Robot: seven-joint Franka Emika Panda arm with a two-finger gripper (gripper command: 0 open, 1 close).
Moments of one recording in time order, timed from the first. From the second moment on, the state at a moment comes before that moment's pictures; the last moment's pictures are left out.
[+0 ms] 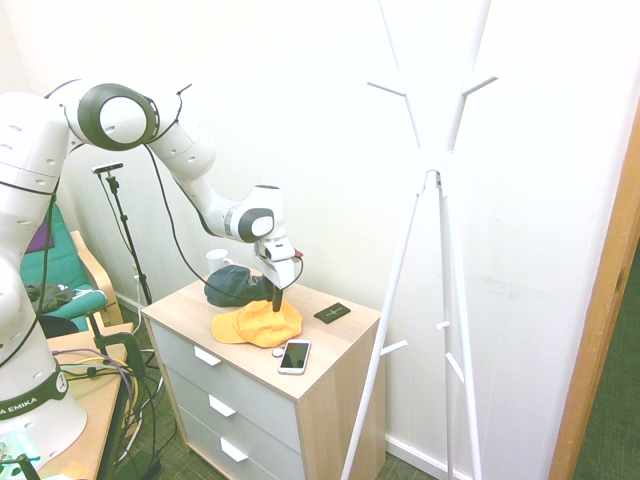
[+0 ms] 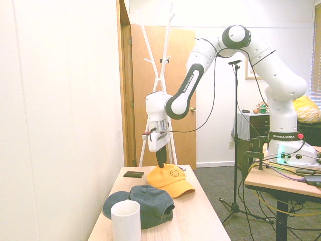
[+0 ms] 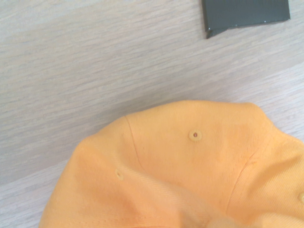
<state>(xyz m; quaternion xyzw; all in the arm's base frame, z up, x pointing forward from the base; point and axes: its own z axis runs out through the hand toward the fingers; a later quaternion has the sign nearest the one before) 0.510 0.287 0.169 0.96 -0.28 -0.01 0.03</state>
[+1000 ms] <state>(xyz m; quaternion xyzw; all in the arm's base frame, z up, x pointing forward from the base) 0.524 0.279 0.242 0.96 -0.29 0.04 0.04</state>
